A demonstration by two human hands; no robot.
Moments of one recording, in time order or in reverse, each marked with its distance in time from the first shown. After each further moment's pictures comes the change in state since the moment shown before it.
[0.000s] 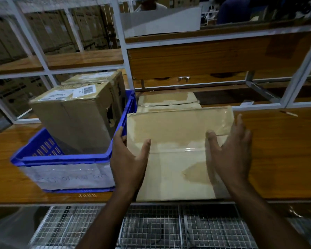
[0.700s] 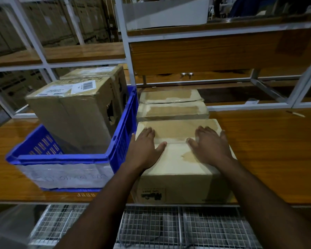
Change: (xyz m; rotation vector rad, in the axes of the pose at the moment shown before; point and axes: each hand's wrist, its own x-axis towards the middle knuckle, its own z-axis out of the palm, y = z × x) left_hand 0.053 -0.025 0.057 0.654 -0.661 0.304; right_hand 0.040 0.006 0.069 -0.474 -0.603 -0.311
